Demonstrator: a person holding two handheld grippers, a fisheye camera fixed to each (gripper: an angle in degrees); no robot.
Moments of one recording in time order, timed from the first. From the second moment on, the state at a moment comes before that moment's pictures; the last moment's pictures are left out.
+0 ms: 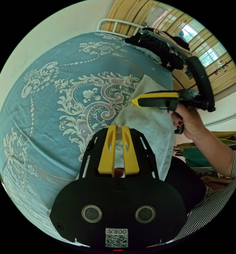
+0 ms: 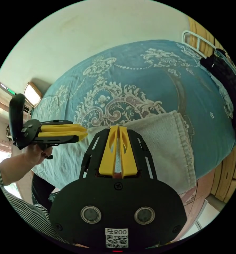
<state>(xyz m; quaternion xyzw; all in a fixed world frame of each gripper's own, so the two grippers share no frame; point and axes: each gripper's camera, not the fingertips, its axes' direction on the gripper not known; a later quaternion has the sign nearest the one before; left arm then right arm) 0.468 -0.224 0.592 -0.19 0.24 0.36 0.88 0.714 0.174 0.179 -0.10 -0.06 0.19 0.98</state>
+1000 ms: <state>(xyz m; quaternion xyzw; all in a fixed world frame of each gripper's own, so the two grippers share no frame) 0.660 -0.252 0.599 -0.17 0.32 0.40 0.84 0.835 0.374 0.076 0.03 0.03 0.34 0.94</state>
